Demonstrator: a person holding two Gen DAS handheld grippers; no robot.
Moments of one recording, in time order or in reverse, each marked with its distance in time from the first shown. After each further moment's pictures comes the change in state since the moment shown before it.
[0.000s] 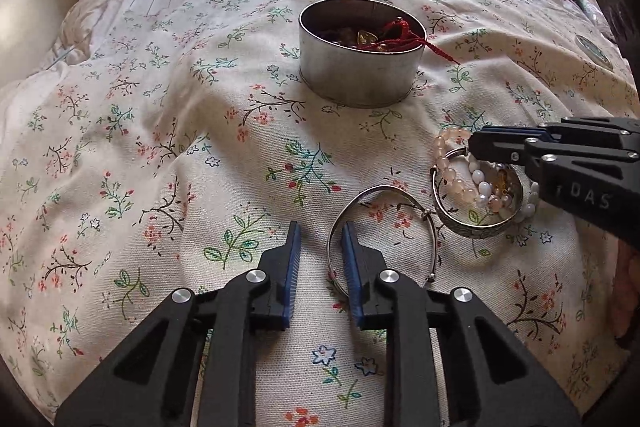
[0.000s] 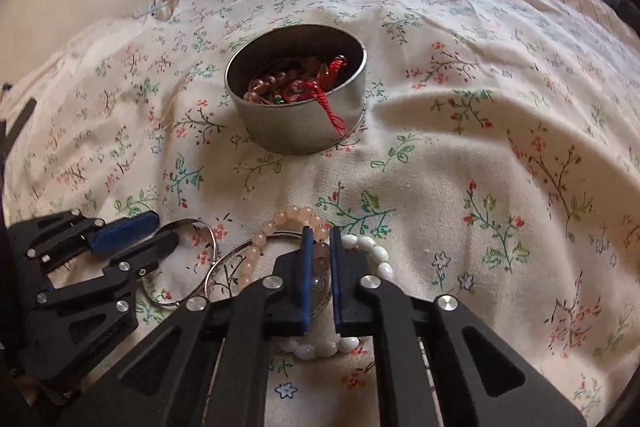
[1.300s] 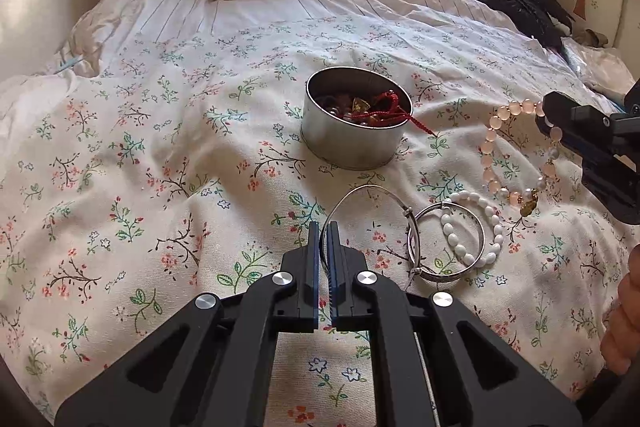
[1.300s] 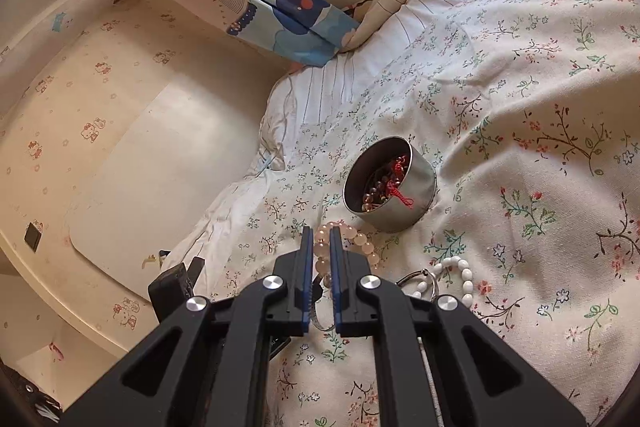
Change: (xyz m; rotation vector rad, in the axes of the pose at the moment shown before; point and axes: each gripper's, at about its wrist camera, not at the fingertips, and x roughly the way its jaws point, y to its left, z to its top) left arm -0.036 0.012 0.005 -0.071 -0.175 -0.075; right arm -0.079 -0.044 -0.014 0.345 -0.344 0.572
